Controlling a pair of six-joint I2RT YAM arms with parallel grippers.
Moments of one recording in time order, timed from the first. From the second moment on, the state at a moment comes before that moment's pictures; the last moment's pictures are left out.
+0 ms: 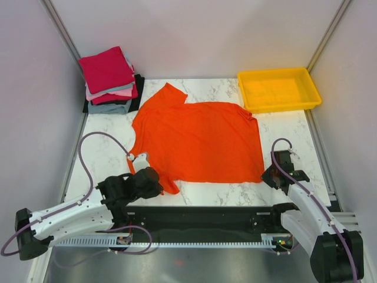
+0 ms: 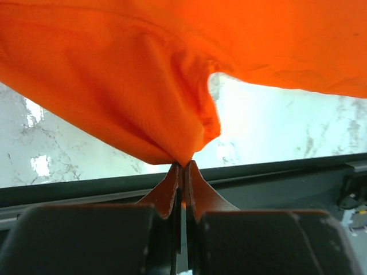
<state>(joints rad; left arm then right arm) -1.05 0.70 0.53 -0.79 -0.36 -1.18 0.11 0.85 0.38 -0.59 0.15 0.86</state>
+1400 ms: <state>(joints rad) -0.38 1.57 1.34 -0.80 -0.05 -0.34 0.09 1.46 0.92 -0.45 0.16 0.69</state>
